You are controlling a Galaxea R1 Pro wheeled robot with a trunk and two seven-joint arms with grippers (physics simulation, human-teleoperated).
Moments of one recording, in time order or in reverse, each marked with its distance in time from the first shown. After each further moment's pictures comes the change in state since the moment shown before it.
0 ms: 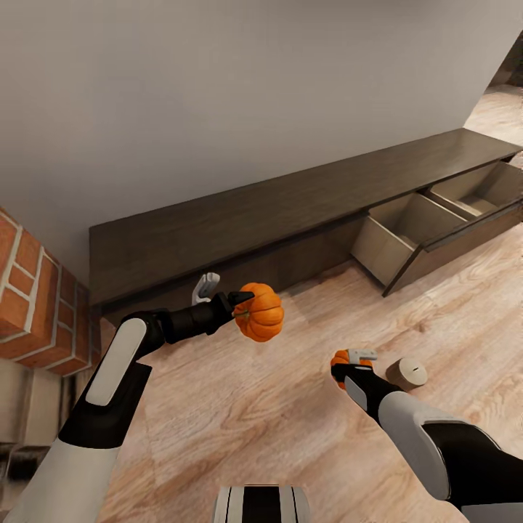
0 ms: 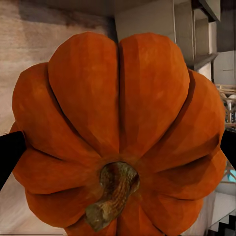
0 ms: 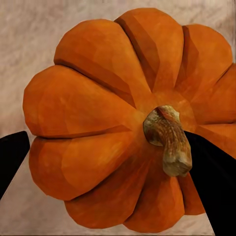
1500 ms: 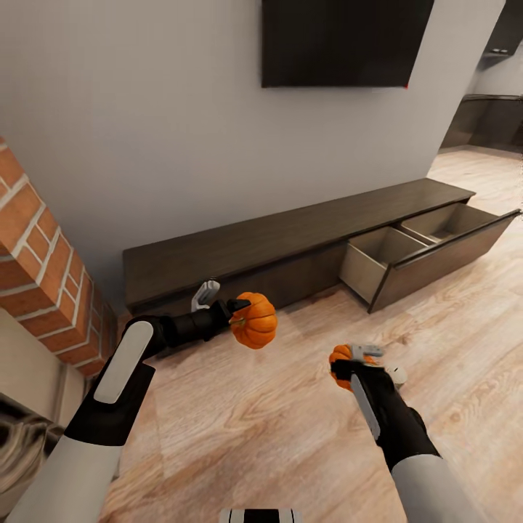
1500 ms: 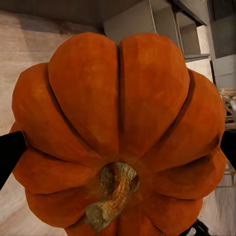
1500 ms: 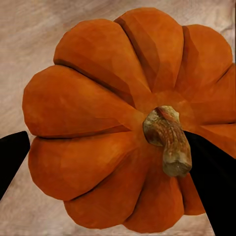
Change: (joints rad) left arm 0.000 -0.001 0.003 0.077 -0.055 -0.012 0.007; right arm 0.389 0.029 -0.012 -0.973 -0.017 0.565 0.002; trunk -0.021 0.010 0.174
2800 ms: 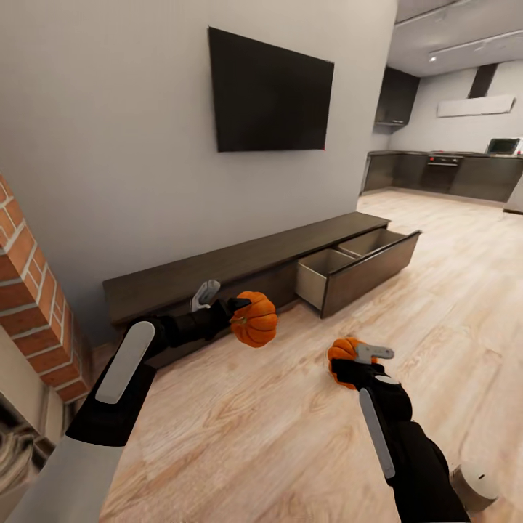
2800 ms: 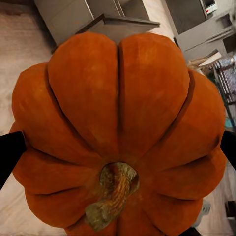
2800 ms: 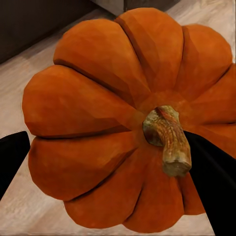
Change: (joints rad) left arm 0.000 -0.003 -0.008 0.001 -0.003 -0.026 0.002; right arm 0.196 0.050 0.002 -0.438 0.004 0.110 -0.001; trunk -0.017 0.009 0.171
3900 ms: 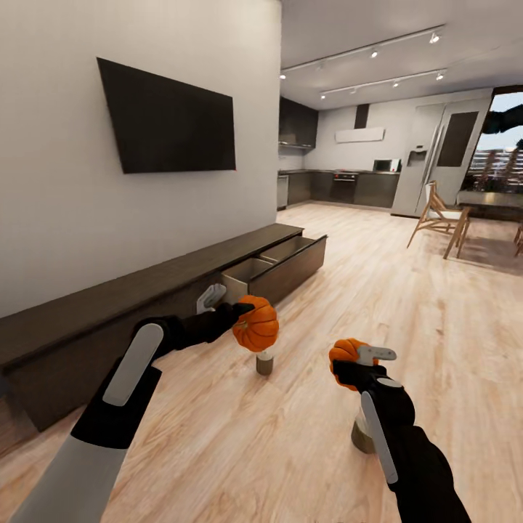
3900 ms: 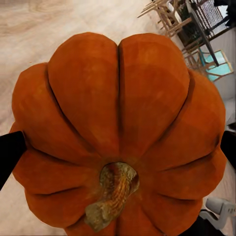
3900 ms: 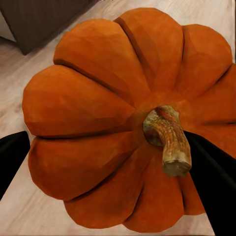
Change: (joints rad) left arm 0.000 -0.005 -0.039 0.006 -0.074 -0.001 -0.004; right arm 0.020 -0.001 0.000 -0.027 0.003 -0.001 -0.001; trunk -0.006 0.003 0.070
